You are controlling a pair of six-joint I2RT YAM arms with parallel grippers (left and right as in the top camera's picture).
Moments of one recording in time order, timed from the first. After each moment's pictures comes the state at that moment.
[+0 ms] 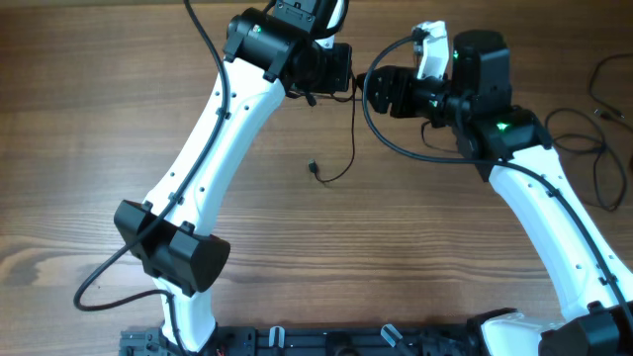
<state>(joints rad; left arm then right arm) -0.51 1.99 2.18 -1.23 0.11 -0.36 0.26 1.47 1.24 -0.36 -0.50 0.42</state>
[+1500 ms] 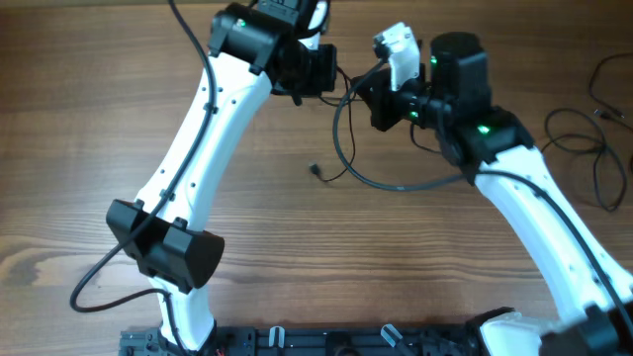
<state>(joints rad) -0.45 1.99 2.18 -1.30 0.16 -0.36 0.34 1.45 1.24 -0.32 -0.48 0.04</state>
